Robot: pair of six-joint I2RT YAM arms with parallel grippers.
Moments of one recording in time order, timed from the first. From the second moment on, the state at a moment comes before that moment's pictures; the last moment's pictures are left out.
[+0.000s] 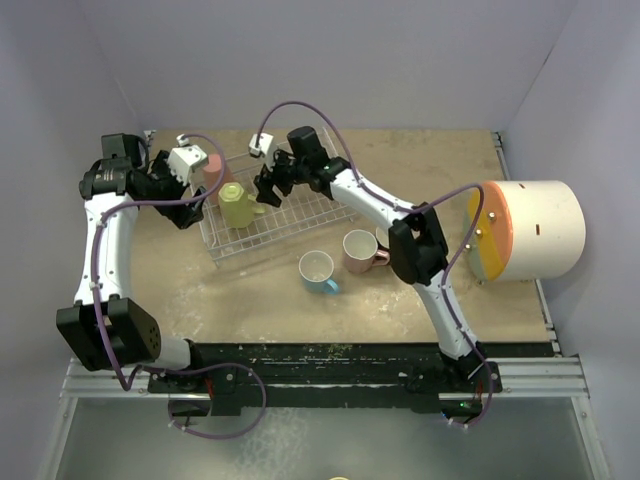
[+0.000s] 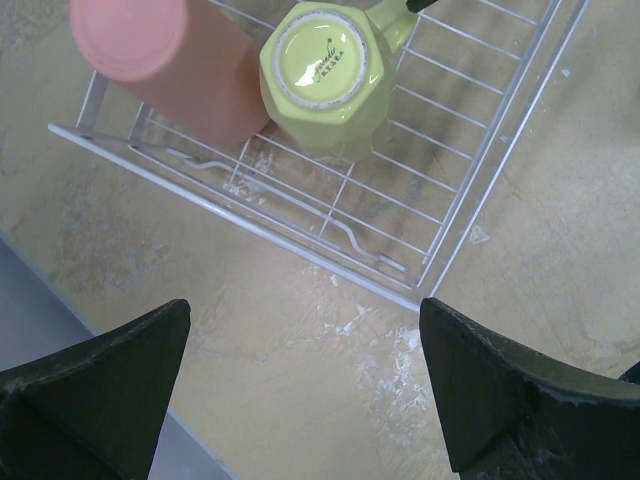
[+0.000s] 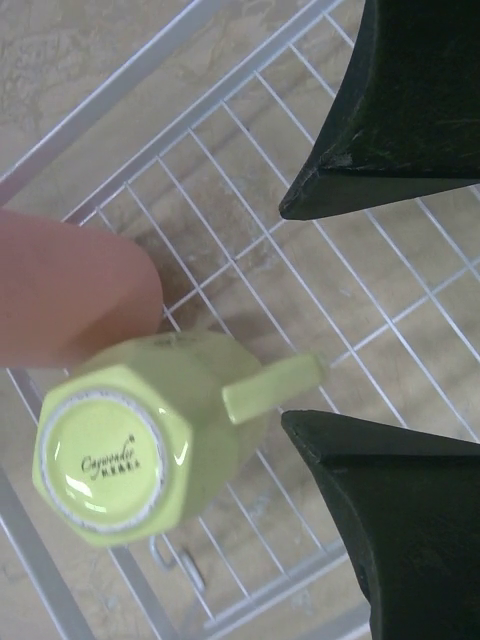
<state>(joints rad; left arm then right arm) 0.20 1.41 1.45 -1.01 0.53 0.83 0.68 2.34 2.10 -0.30 -0.52 -0.36</state>
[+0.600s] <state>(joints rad) 0.21 1.37 1.45 -1.03 0.63 0.83 0.77 2.48 2.18 -0.32 -0.45 -0.37</state>
